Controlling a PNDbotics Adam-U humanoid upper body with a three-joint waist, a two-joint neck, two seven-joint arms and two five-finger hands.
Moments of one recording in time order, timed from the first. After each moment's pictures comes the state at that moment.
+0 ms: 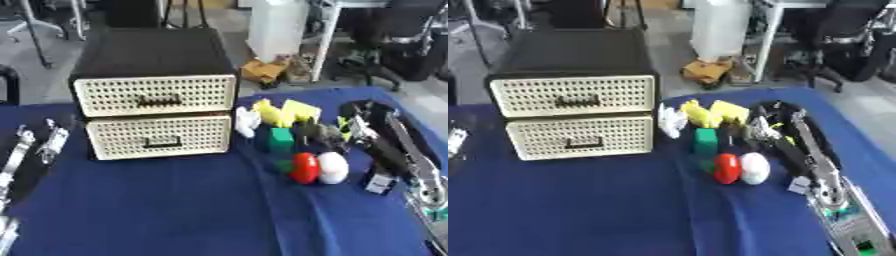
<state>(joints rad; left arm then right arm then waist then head) -0.30 0.41 -0.15 -1.81 -0.32 0.19 -0.02 -0.21 -0.42 0.07 -1.83 0.20 0.05 -0.08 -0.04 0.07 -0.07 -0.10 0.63</state>
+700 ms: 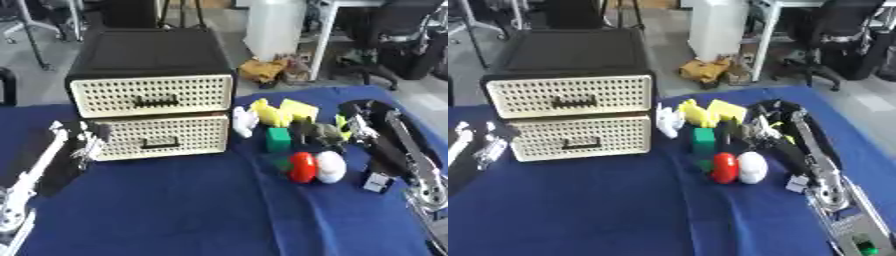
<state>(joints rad) -0.38 0.48 -0.26 -1.73 -0.47 0.14 -0.10 -0.21 -0.42 0.07 -1.83 0.20 0.05 -0.08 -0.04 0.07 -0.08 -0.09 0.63</state>
